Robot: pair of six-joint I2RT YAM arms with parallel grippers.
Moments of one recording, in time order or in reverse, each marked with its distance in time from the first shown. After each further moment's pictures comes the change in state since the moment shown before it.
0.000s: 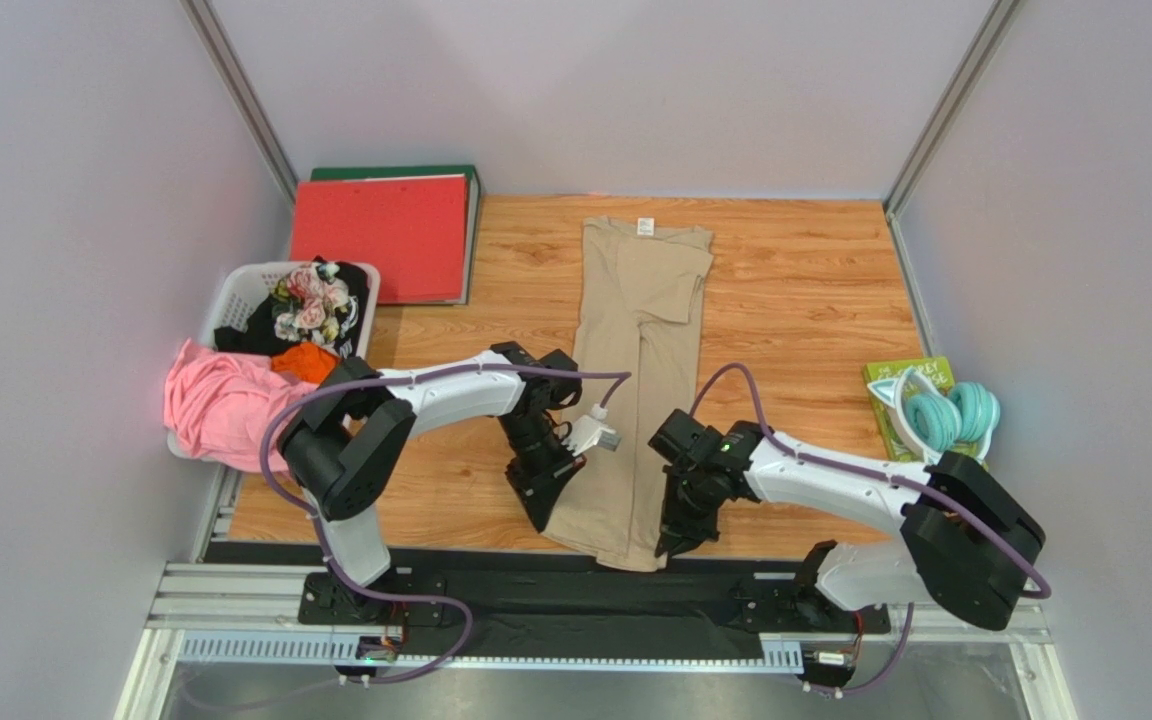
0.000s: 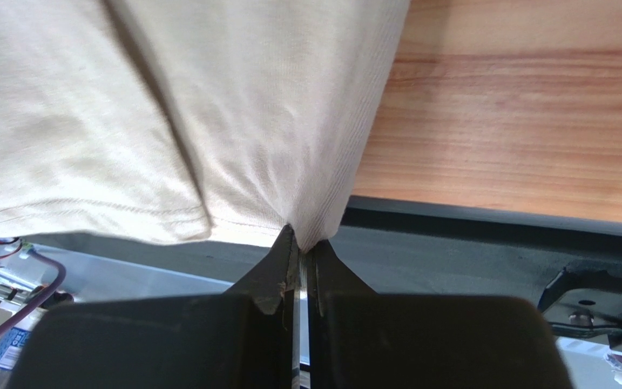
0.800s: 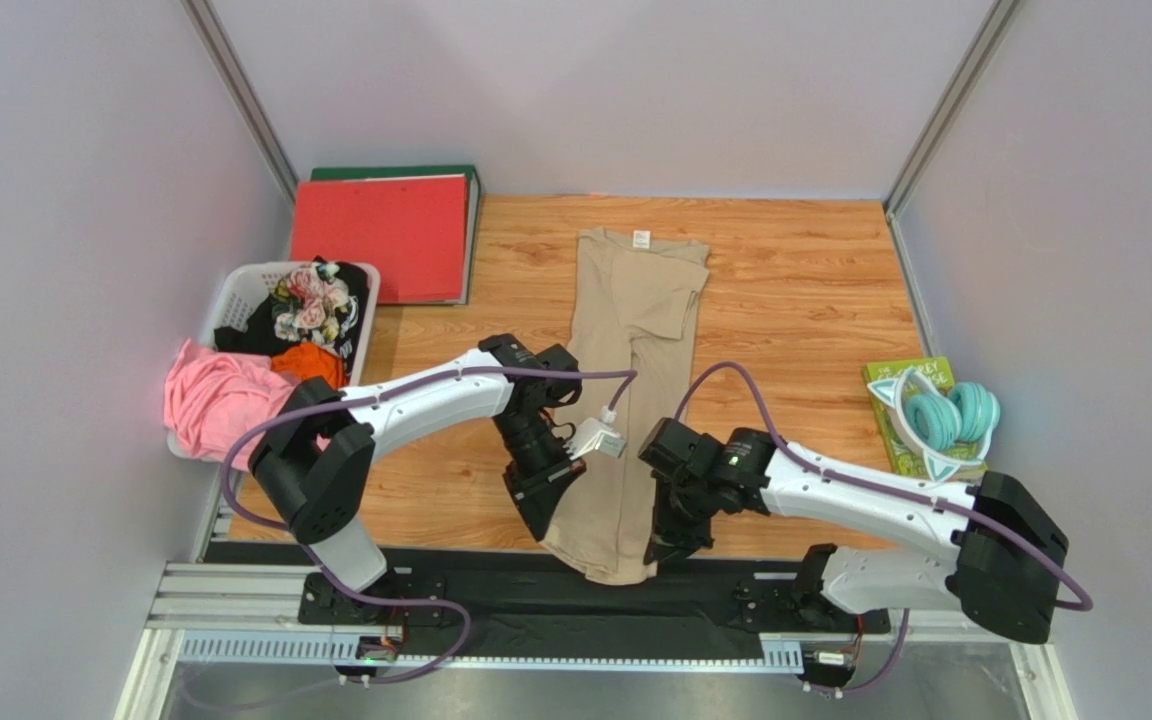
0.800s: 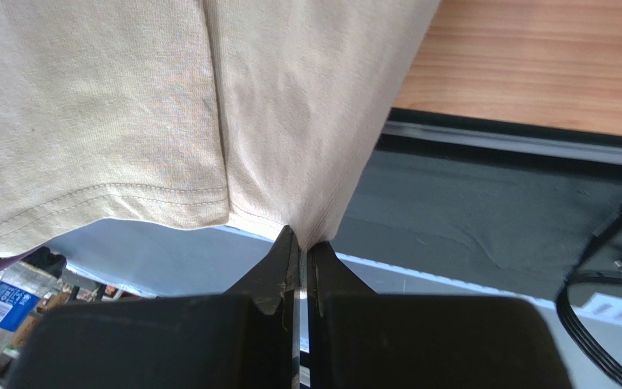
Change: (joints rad) left arm -0.039 -0.123 0.054 -0.177 0.105 0.112; right arm 0.142 -0.100 0.087 -0.087 0.014 0.076
